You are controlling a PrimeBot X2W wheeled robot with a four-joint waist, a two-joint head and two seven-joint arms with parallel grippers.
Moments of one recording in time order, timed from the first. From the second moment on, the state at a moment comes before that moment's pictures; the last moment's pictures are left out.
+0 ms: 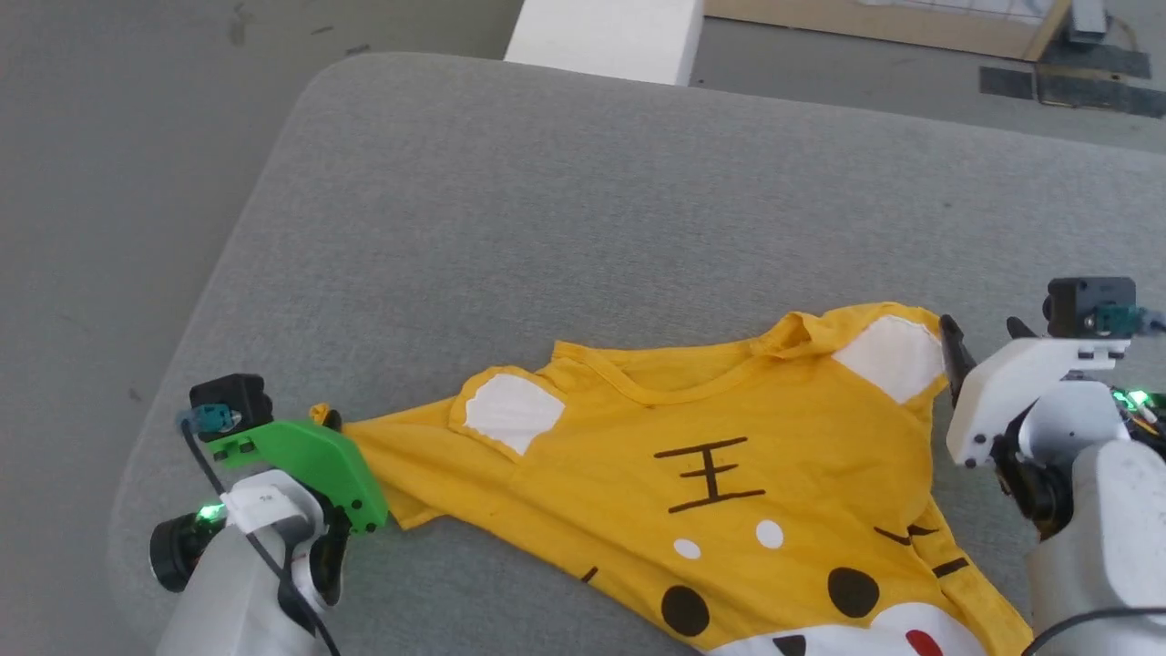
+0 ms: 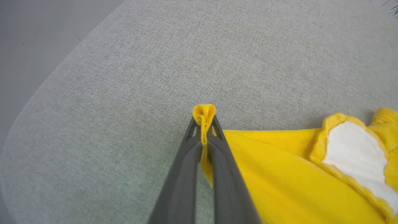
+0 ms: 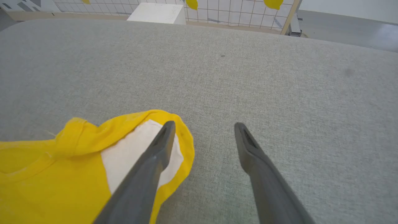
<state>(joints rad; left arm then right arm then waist) -0.29 0.20 -0.14 0.37 -0.51 0.20 0.24 -0.37 -0.06 -0.22 0.32 0.01 0.13 0.35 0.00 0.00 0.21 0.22</state>
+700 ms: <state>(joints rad) -0.28 0.19 -0.18 0.35 -0.54 0.18 0.23 -0.53 -0.19 0.04 0.46 0.16 0.13 0.79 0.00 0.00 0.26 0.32</state>
